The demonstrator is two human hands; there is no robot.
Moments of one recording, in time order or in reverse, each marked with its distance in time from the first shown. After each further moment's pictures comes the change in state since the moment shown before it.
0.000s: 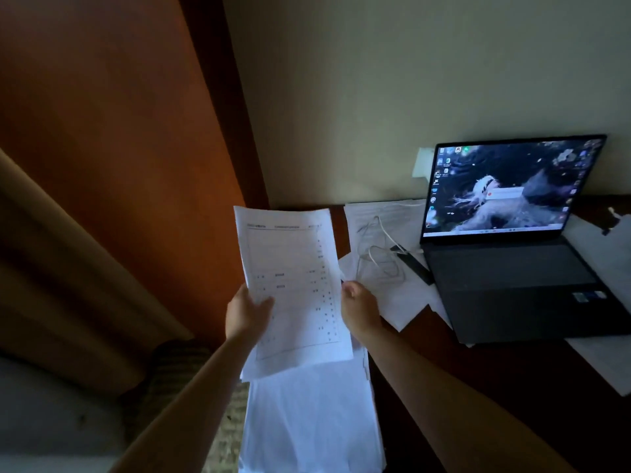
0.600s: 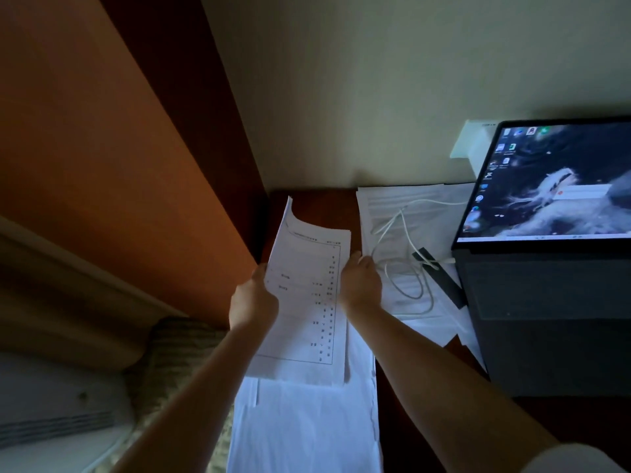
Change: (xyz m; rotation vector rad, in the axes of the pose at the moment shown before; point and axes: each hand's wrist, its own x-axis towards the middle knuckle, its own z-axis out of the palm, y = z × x) left_hand 0.089 0.024 0.052 0.331 -0.125 -0.003; right_hand 0.143 0.011 0.047 -0.868 -0.004 -0.124
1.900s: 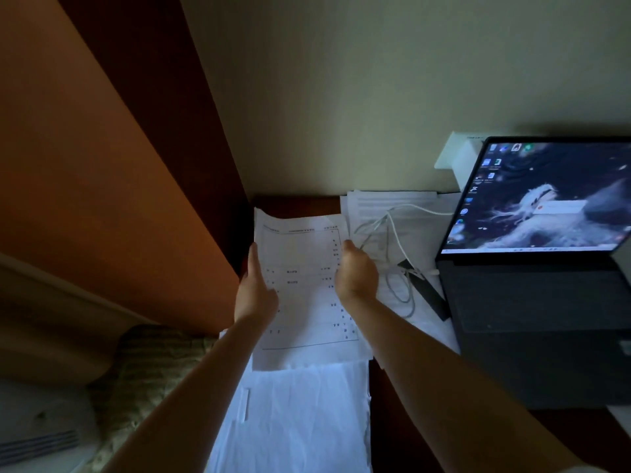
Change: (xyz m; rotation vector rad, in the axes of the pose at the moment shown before) left_hand 0.037 0.016 0.034 -0.277 -0.055 0.068; right_hand 0.024 0.010 -0.048 0.216 0.112 0.019
